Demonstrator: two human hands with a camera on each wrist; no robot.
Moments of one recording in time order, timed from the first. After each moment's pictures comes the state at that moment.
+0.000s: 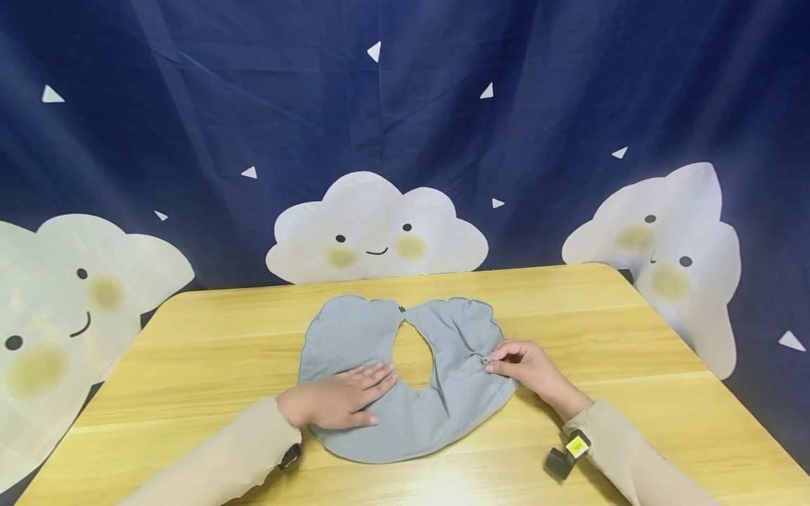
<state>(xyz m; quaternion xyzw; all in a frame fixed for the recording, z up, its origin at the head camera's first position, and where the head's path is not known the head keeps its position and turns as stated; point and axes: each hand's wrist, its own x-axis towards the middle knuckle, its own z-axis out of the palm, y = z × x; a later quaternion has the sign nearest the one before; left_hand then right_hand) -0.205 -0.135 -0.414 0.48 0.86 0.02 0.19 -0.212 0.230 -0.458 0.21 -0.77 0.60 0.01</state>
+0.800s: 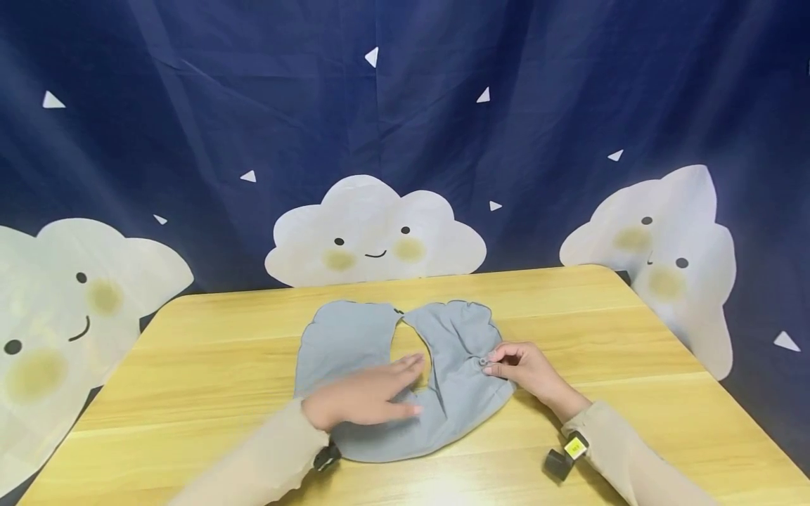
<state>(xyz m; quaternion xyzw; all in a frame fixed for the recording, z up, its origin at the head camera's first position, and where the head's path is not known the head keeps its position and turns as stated) -0.197 -0.084 -0.393 0.43 0.87 0.14 0.17 -0.210 0.228 -0.456 0.21 -0.77 0.60 0.01</state>
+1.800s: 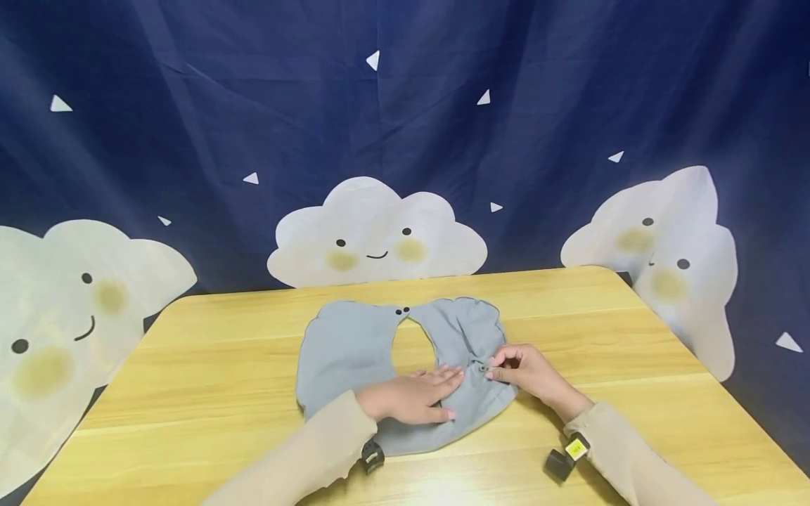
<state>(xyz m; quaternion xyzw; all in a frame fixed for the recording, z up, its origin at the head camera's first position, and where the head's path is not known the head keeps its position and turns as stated) -0.207 -0.027 -0.416 0.46 0.85 0.09 0.22 -0.208 0.231 -0.451 0.19 -0.80 0.57 -0.02</state>
